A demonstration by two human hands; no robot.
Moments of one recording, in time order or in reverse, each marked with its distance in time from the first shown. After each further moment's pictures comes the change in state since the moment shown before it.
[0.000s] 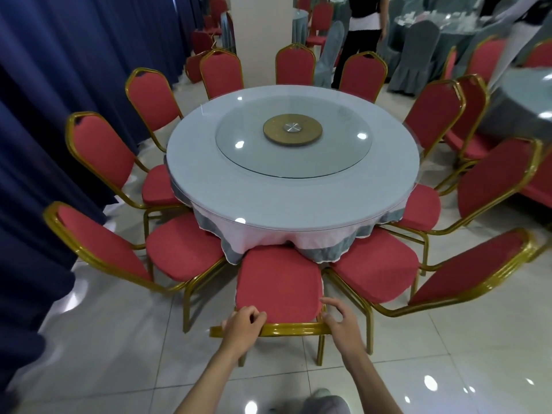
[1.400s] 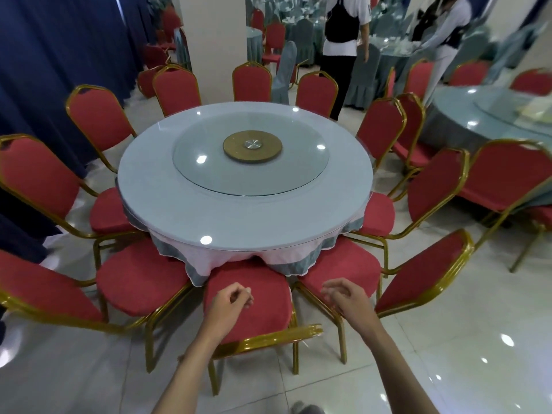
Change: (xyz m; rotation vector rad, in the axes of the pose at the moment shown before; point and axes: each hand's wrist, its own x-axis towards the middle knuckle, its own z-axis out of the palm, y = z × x) left_hand 0.042 0.100 -0.054 -0.436 -0.102 0.224; right_hand 0.036 -0.098 -0.107 -0.055 0.035 -0.030
